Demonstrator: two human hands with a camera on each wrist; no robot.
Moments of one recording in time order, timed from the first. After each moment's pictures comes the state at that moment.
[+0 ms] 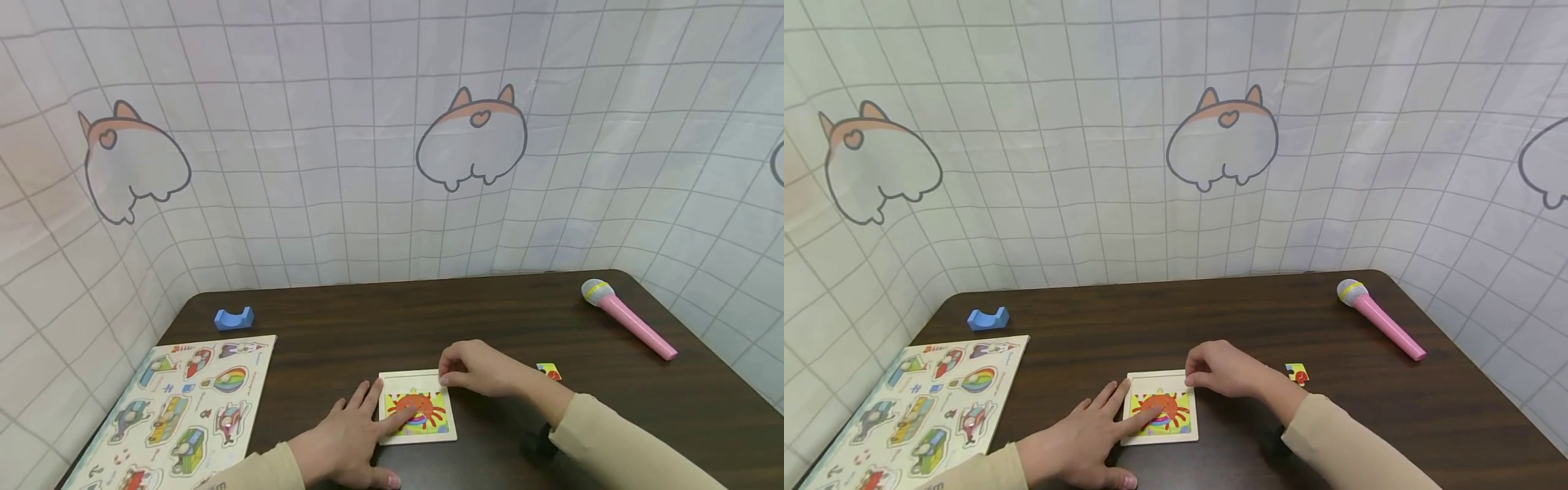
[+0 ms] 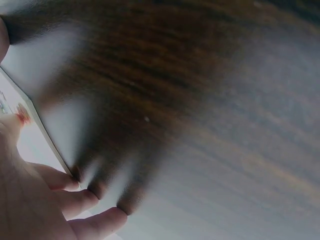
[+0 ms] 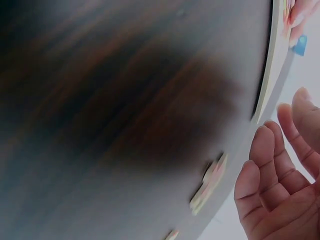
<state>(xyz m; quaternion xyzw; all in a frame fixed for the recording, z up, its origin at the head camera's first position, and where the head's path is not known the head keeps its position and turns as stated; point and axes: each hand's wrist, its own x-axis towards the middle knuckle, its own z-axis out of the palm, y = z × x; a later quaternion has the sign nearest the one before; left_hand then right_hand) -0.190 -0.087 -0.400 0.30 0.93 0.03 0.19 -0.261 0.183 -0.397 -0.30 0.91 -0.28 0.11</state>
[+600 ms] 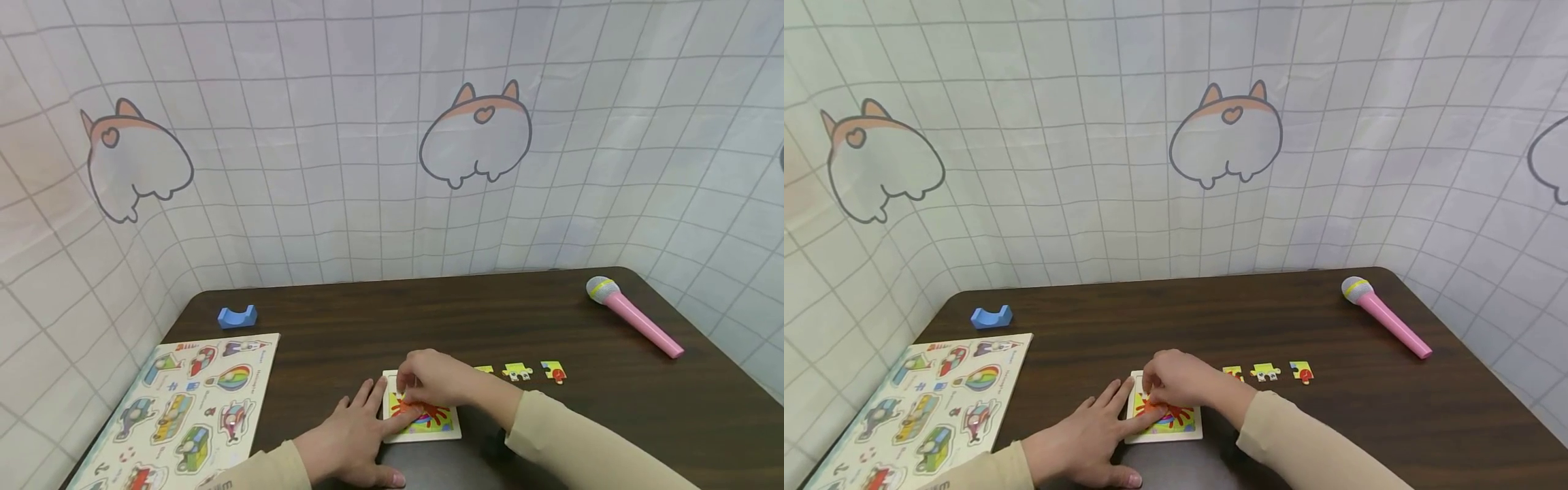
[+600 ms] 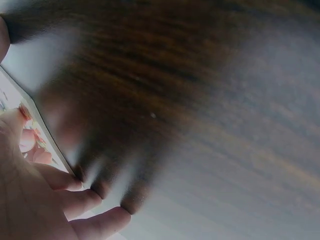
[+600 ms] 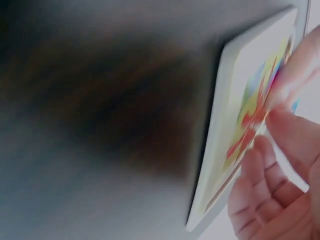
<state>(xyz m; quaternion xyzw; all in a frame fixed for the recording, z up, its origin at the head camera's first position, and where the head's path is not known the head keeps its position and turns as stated) -0.190 -0.087 -0.399 0.31 0.93 0.03 0.19 -0.255 0.112 -0.395 -0.34 0.91 -0.21 0.13</state>
